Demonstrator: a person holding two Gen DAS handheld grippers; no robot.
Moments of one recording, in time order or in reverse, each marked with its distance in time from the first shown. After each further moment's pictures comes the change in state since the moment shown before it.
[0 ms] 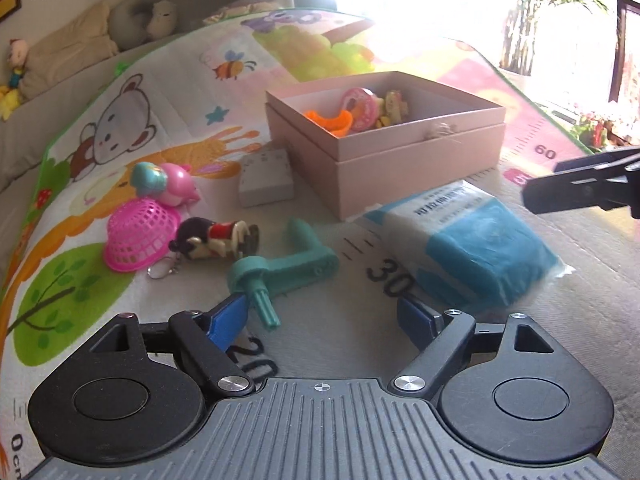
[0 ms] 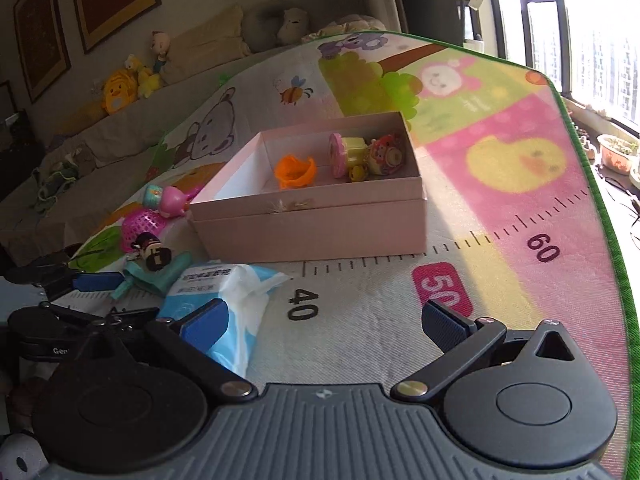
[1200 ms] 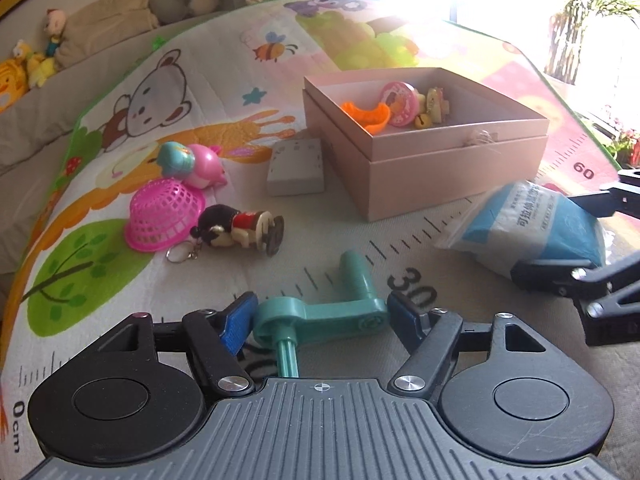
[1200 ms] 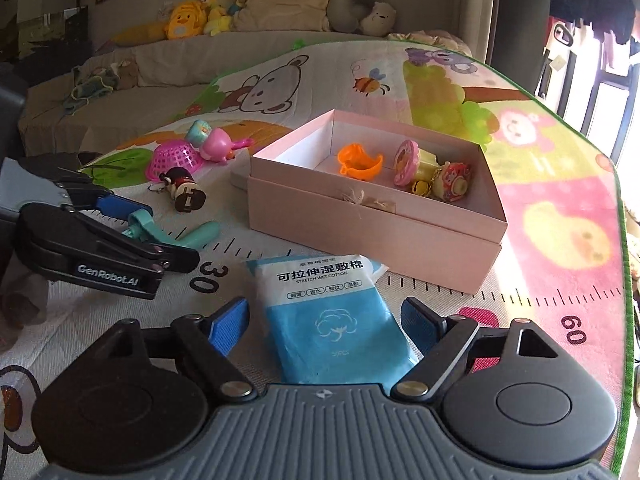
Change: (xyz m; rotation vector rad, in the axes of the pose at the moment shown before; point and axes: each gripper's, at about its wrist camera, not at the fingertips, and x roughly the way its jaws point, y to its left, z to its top) left arm 0.004 0.000 0.010 -0.104 0.056 0.093; right arm 0.026 0.031 -0.009 -0.317 0.071 -0.055
